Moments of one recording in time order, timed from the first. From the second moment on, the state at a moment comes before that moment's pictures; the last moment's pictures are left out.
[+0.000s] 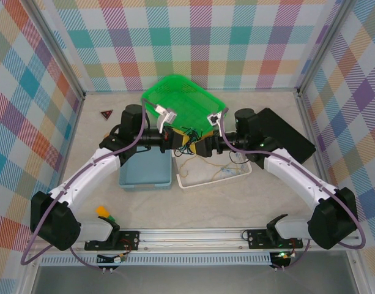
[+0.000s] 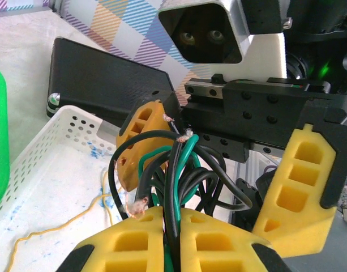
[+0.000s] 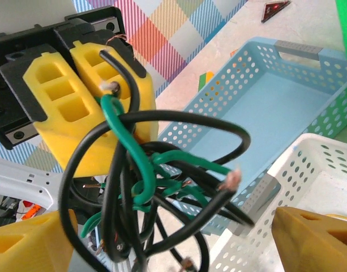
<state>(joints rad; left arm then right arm) -0.47 1.30 1.09 -0.21 0.86 -0.19 0.53 1.30 1.02 -0.20 -0.80 0.33</state>
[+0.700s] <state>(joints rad) -0.46 1.28 1.11 -0.22 0.86 -0.21 0.53 1.24 0.97 -0.06 -0.86 0.34</state>
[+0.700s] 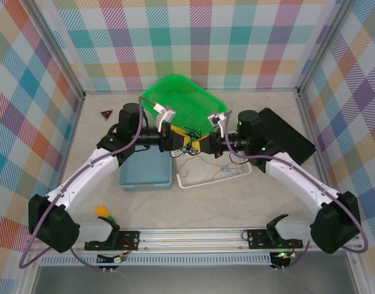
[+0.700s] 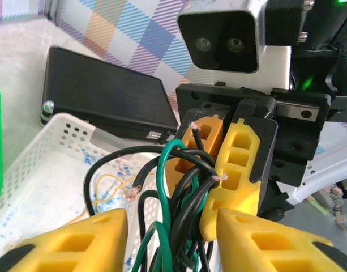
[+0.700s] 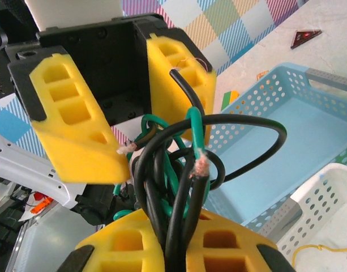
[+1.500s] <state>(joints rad) -0.43 1.15 1.13 -0.43 0.82 -0.32 0.48 1.12 0.93 -0.15 -0.79 0.33</state>
